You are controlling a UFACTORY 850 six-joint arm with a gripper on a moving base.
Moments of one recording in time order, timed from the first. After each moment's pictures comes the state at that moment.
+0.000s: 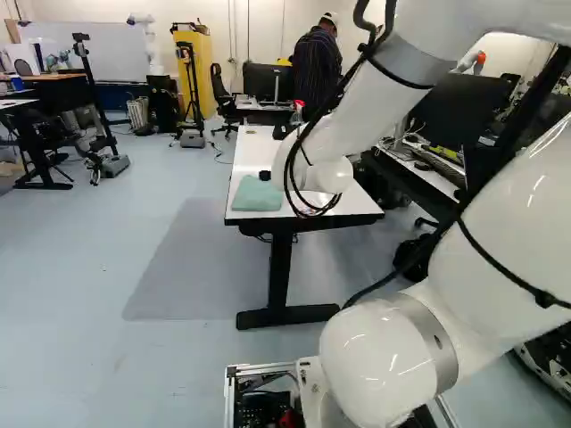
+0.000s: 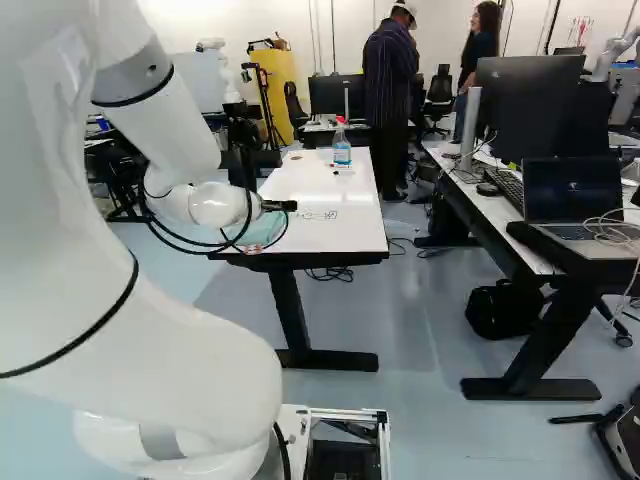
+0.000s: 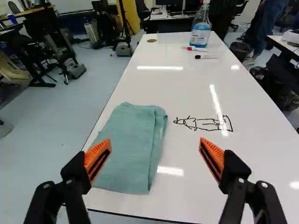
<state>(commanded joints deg) 11.0 7.2 -25.7 6.5 27.5 0.0</state>
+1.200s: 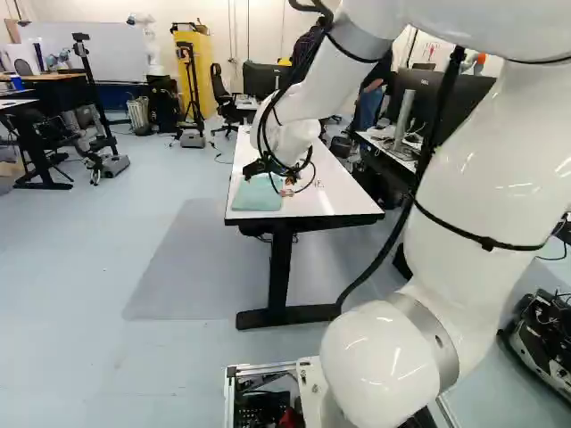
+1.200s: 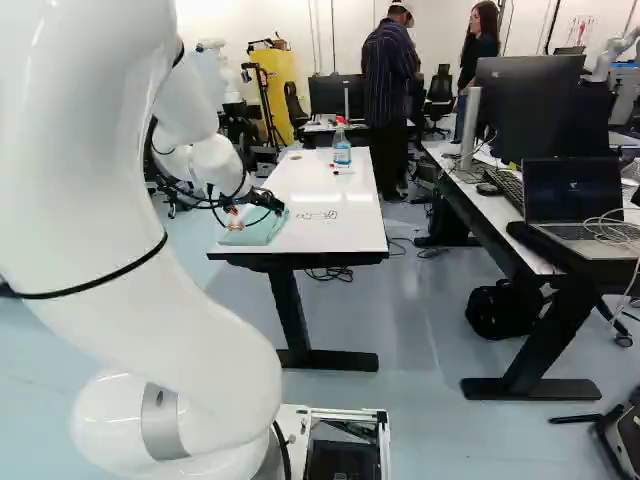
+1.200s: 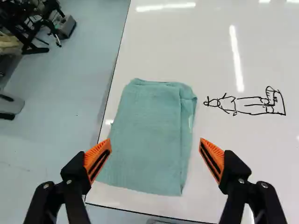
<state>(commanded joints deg) 14.3 -5.6 -44.7 13.2 0.7 0.0</state>
